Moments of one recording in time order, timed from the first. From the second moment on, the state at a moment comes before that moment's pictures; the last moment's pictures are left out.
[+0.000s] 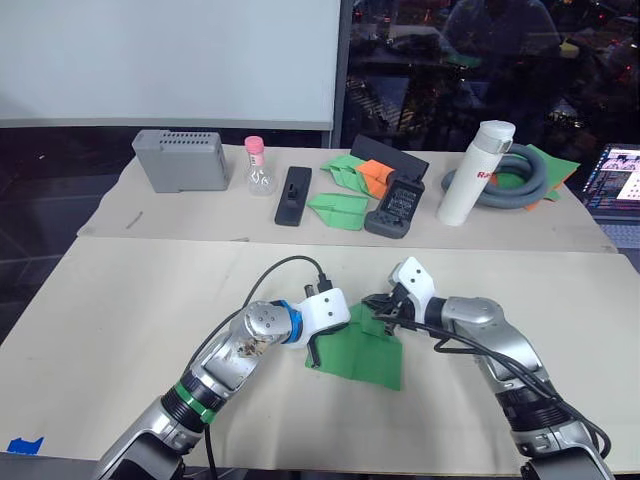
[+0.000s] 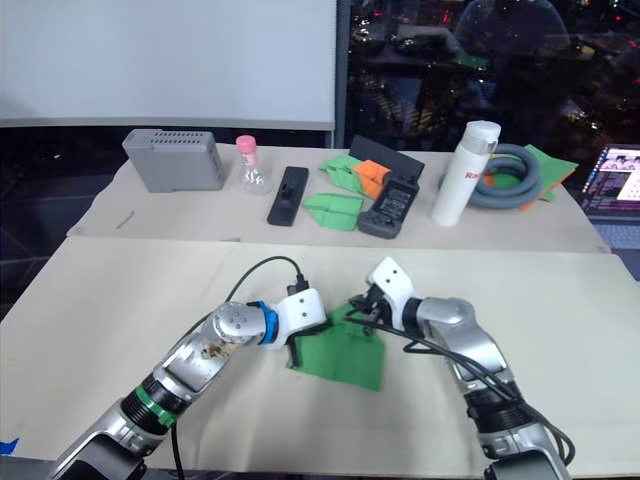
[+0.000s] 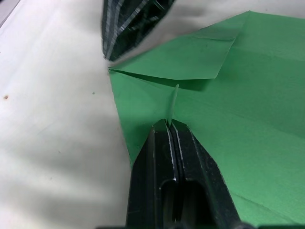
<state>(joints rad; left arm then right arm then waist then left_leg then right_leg) -0.49 0.42 -0.51 -0.12 0.07 0.50 -0.78 -0.40 -0.47 0.17 -0.03 0.14 0.50 0.83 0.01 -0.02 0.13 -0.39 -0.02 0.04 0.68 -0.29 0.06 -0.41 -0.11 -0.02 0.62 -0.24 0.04</state>
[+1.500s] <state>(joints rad) -0.47 0.30 -0.29 -0.01 -0.22 0.74 -0.75 -0.40 -0.42 0.23 0.00 0.12 0.49 0.76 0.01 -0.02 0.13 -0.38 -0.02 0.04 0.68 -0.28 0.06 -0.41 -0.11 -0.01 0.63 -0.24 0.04</state>
